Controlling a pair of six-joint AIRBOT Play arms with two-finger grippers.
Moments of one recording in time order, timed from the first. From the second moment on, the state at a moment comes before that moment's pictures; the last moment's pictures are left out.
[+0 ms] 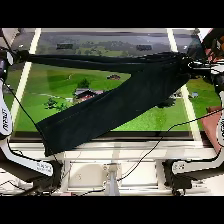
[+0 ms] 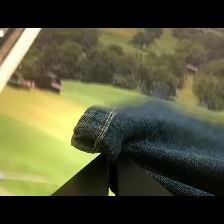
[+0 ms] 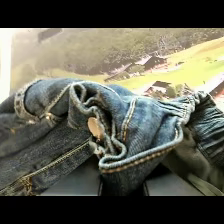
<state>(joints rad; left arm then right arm) 0.25 -1.73 1.71 1.87 -0.70 -1.78 -0.35 -1.57 1.36 -0.88 0.59 1.17</state>
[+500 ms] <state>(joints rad) 0.26 -1.94 1.69 1.80 -1.39 -1.53 -0.41 -1.64 1.37 -1.17 0.88 1.52</state>
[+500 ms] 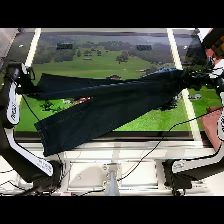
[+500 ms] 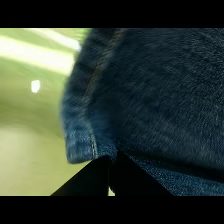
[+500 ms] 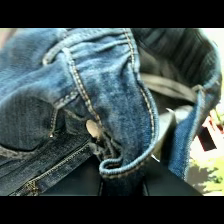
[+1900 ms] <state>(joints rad) 0.24 -1.85 1.77 1.83 -1.19 -1.52 -0.42 -1.65 1.38 -1.17 0.67 1.56</state>
